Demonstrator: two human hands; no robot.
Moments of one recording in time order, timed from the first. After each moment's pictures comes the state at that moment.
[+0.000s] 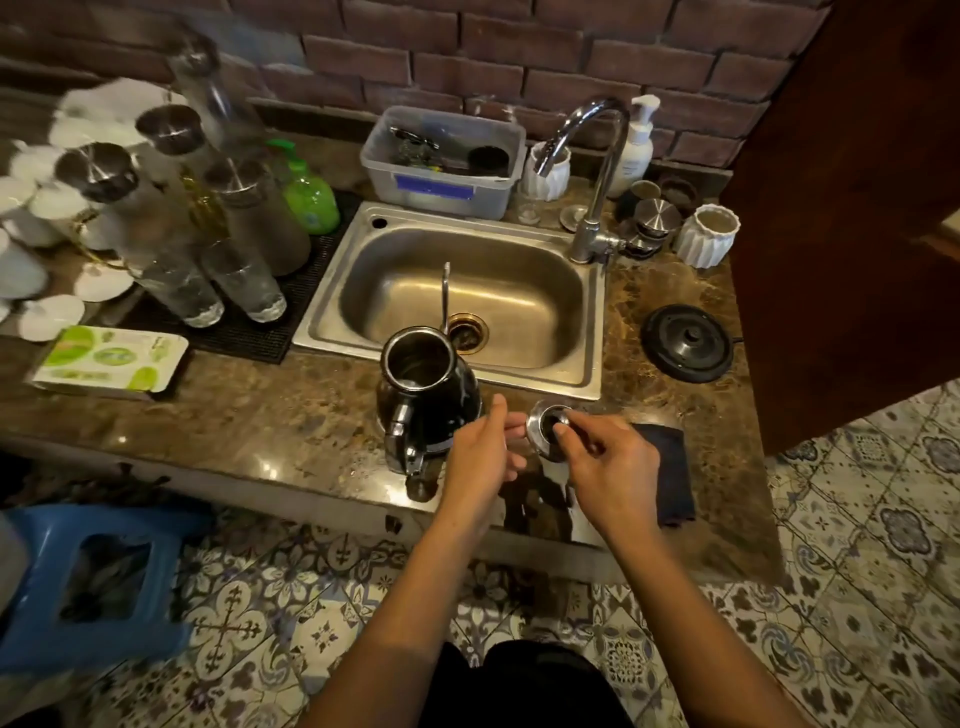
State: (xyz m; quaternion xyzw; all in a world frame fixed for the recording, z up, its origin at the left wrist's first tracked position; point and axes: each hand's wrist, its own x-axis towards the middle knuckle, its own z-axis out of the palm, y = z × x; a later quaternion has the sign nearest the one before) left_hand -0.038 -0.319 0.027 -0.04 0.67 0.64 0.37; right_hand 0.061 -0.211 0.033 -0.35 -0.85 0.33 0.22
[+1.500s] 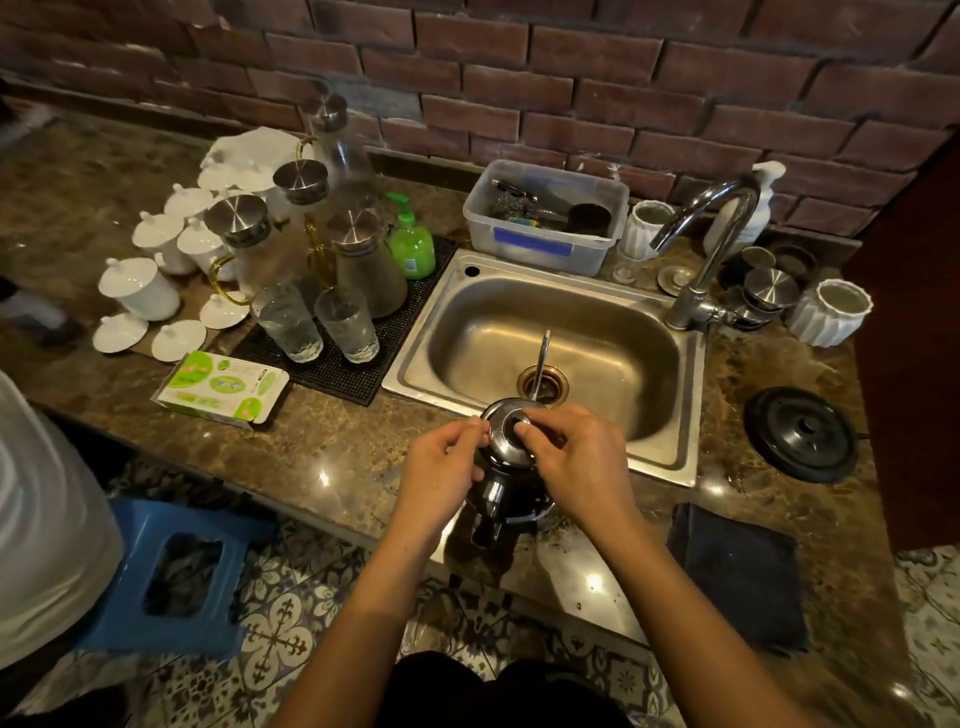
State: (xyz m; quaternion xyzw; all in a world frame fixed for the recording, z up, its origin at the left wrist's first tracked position) left_hand -0.153 -0.399 0.064 -0.02 0.74 0.62 0.23; right_hand -0.090 -0.253 0.069 -0.20 -0.89 0.38 0.16
